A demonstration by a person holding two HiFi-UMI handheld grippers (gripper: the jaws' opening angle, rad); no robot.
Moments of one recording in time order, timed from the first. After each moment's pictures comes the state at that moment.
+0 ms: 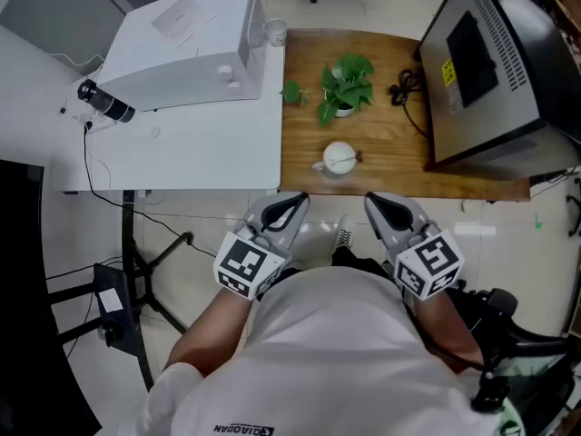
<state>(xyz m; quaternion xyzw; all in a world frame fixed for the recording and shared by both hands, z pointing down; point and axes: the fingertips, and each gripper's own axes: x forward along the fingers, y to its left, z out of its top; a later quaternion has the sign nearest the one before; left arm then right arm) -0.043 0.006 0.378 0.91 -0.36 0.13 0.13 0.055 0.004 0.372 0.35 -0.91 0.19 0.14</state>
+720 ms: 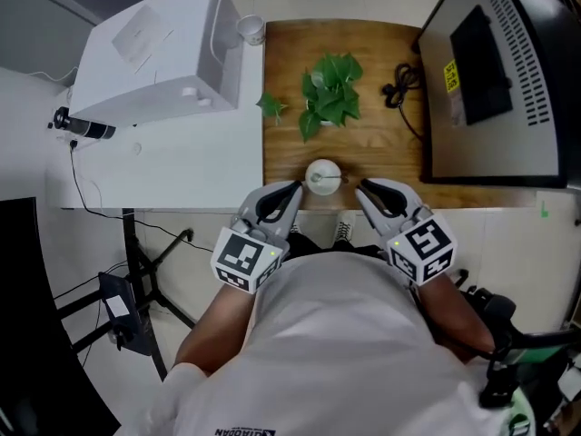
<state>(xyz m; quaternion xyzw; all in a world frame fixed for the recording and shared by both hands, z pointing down) -0.006 -0.097 0.411 0.90 -0.38 0.15 0.17 0.092 -0.094 0.421 0.32 -0.90 0.21 0.19</state>
